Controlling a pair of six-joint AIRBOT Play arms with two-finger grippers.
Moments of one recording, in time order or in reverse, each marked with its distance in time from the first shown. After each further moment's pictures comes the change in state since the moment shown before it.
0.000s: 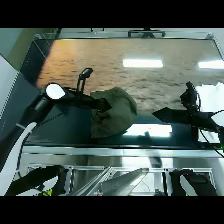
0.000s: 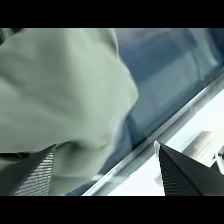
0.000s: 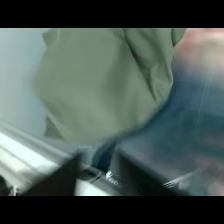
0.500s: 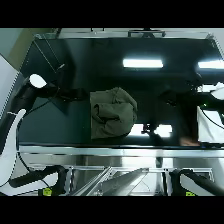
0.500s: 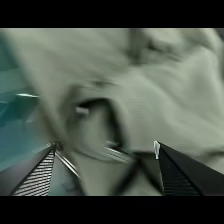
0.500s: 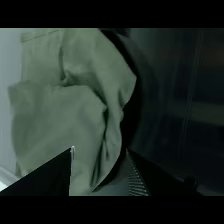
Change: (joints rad) left arm 0.320 -0.094 0.025 0.109 -0.027 0.019; right arm -0.090 -0.416 0.280 0.009 -0.004 -0.146
